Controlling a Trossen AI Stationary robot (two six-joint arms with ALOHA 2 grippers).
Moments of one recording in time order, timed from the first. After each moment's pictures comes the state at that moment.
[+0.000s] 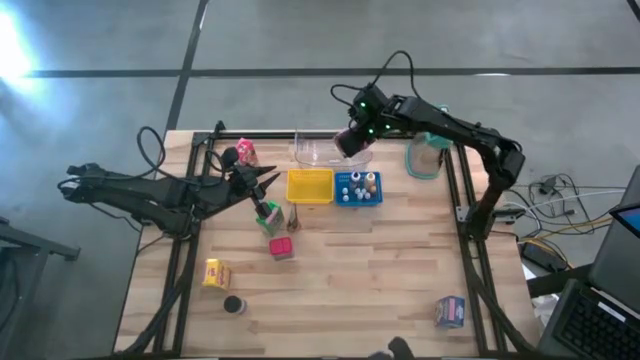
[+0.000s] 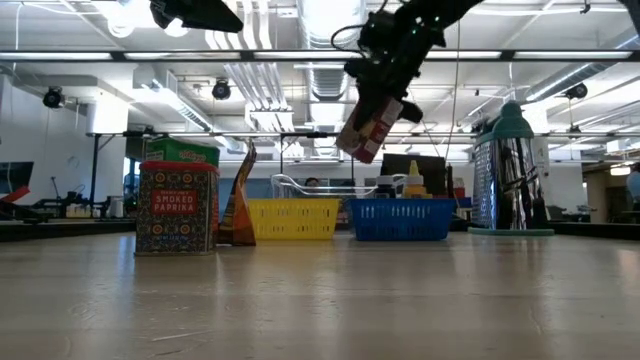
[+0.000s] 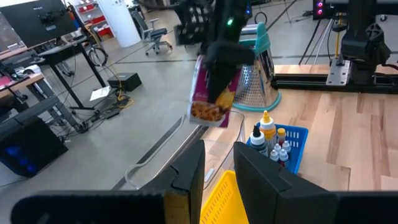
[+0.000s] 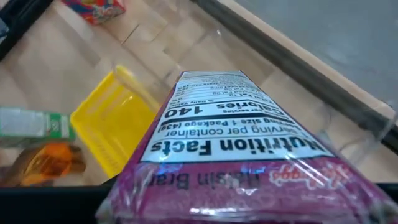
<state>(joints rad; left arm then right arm) -0.15 0.93 0.84 -0.16 -0.77 0.04 -0.56 1.75 1.60 -0.80 -0.11 0.35</state>
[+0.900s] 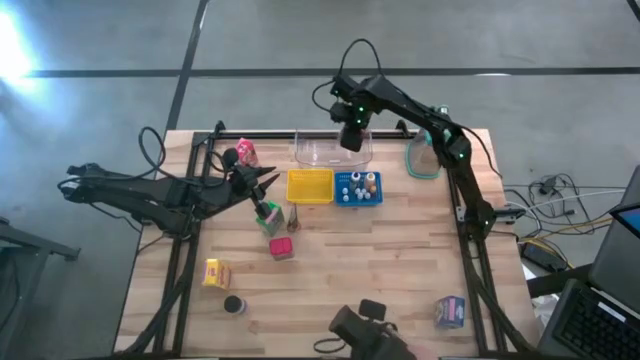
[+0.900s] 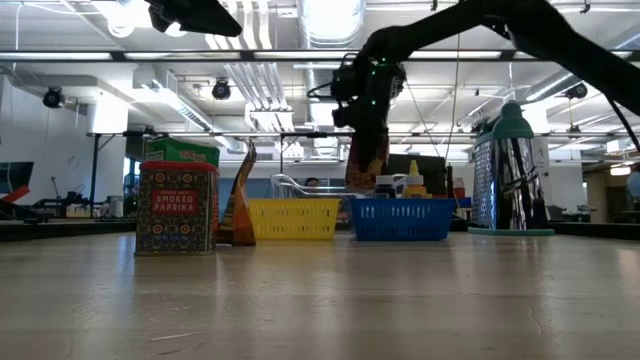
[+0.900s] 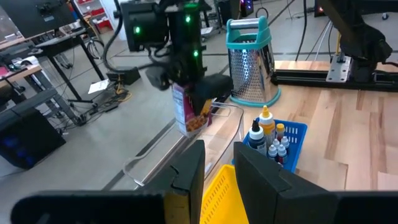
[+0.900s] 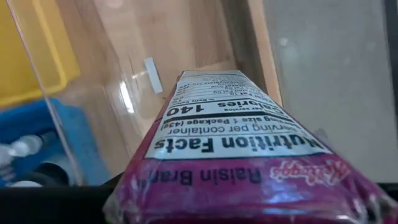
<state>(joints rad) -0.15 0.93 0.84 -0.19 -0.78 0.00 -0.65 2.23 2.20 -1.28 -0.02 -0.36</state>
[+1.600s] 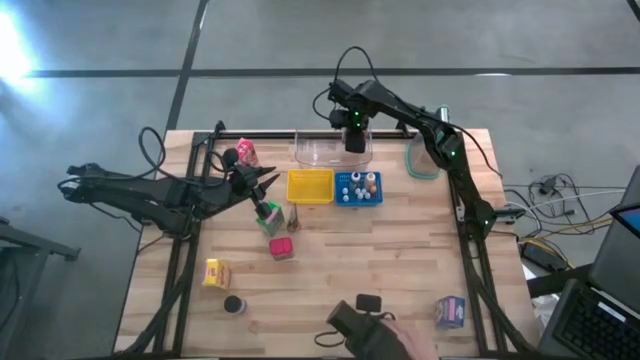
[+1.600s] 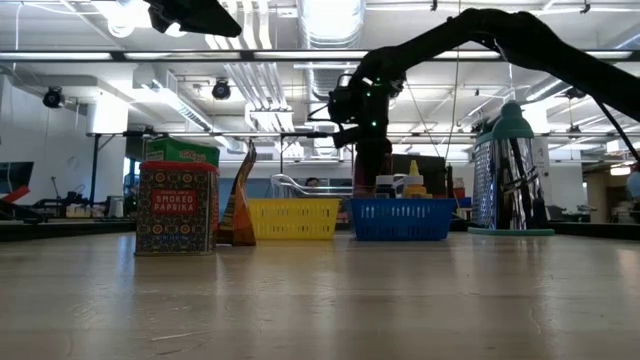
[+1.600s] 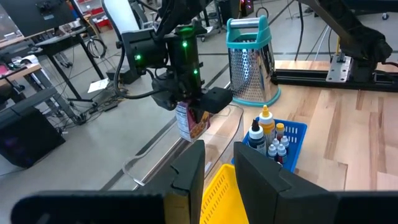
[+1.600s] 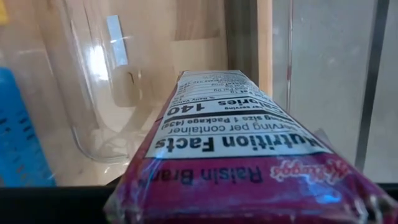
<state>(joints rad) -0.15 0.93 0.84 -0.19 -0.78 -0.01 -0.67 2.32 2.21 -1.27 0.07 -0.55</state>
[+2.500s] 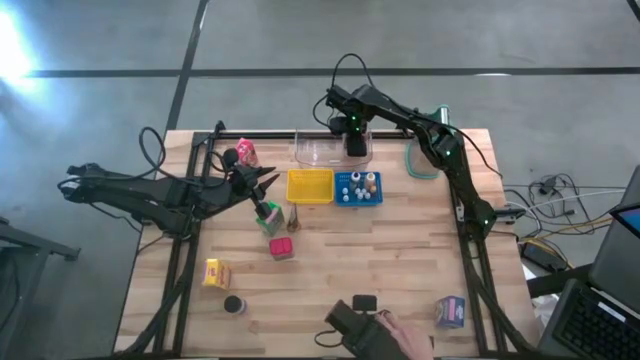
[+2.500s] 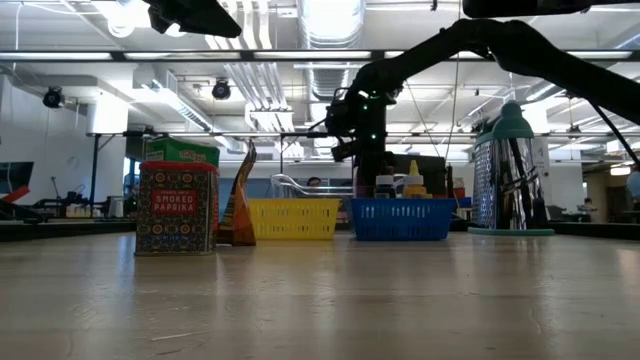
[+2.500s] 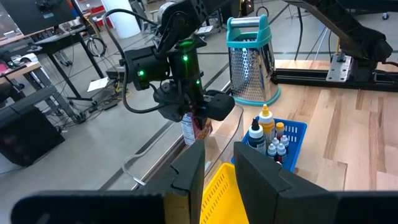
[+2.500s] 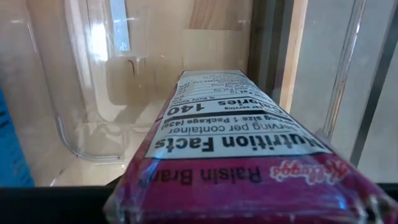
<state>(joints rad) -0.15 0.93 0.84 -0.20 -0.78 -0.01 -0.67 2.37 2.20 -1.26 0.08 -0.65</state>
